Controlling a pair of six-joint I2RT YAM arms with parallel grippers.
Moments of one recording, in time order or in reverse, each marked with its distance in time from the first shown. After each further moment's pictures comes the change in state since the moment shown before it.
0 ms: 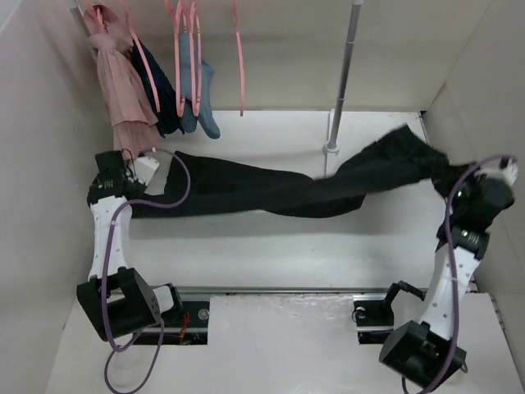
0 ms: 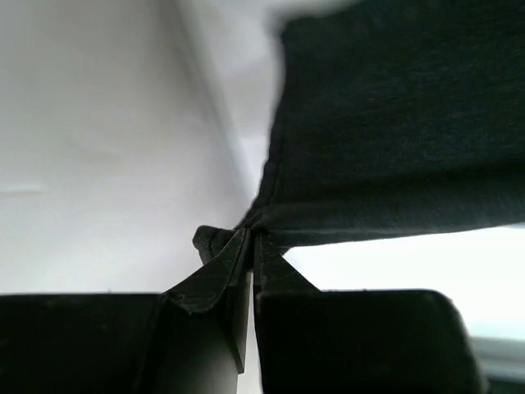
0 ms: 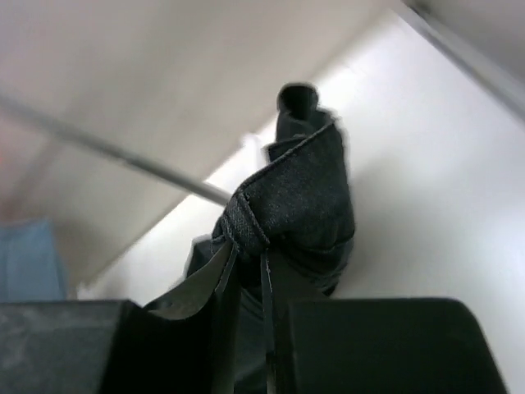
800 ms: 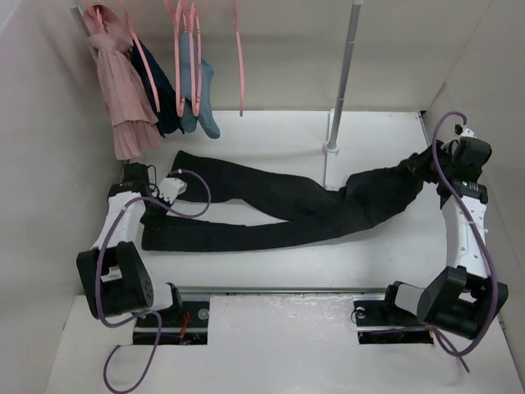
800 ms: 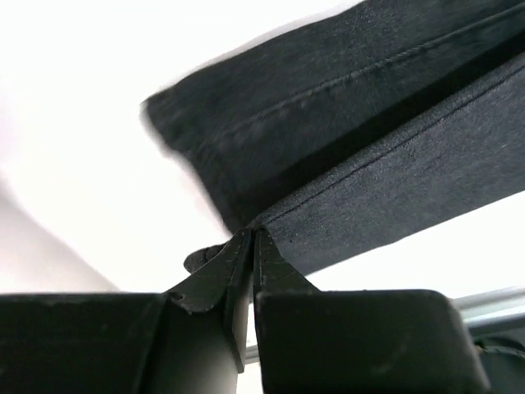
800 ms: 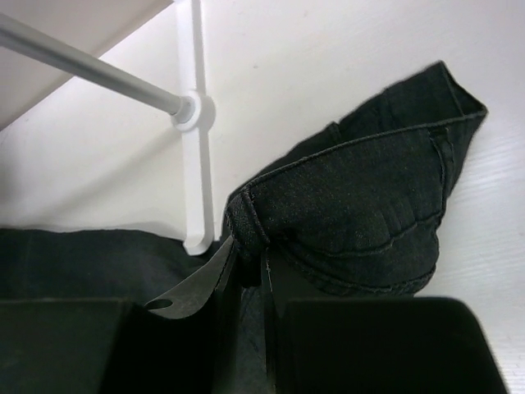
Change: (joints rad) left arm -0.107 0.161 -0.192 -0.073 0.159 -0.030; right arm 0.178 0.337 0.176 -0.285 0.081 -0.299
